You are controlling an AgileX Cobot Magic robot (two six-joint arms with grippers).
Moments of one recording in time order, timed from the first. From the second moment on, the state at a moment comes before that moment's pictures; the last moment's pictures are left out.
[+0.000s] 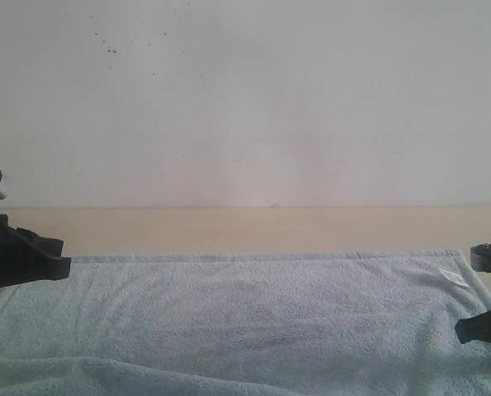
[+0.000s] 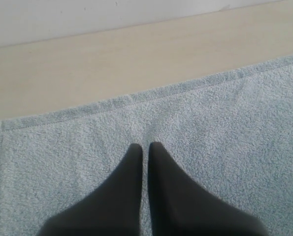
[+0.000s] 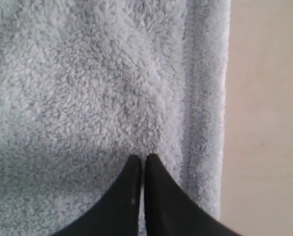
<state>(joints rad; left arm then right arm) -0.07 1.56 -0.68 0.81 -0.33 -0.68 -0.05 1.86 -0.94 0.01 0.47 -0.11</state>
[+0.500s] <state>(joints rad) -0.07 1.56 -0.68 0.81 -0.33 -0.68 -0.05 1.88 -0.94 -0.04 0.46 -0.09</state>
